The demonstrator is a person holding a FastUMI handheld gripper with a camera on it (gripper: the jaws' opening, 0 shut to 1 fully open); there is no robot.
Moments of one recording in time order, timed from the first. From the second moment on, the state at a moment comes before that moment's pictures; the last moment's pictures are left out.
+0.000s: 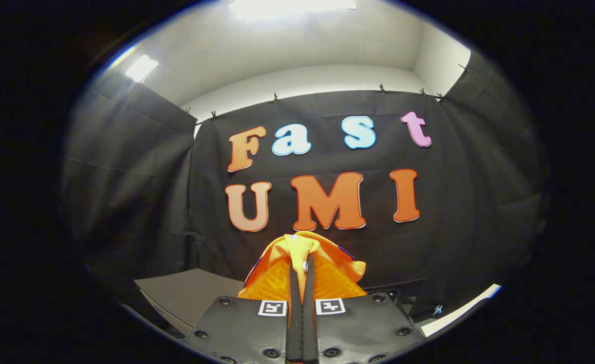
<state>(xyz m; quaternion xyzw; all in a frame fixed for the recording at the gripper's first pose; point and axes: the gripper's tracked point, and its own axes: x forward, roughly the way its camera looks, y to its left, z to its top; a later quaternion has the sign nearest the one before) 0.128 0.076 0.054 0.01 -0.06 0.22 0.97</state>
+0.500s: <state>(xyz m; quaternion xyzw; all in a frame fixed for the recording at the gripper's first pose) 0.215 -0.008 -0.075 0.02 0.05 0.17 0.98</state>
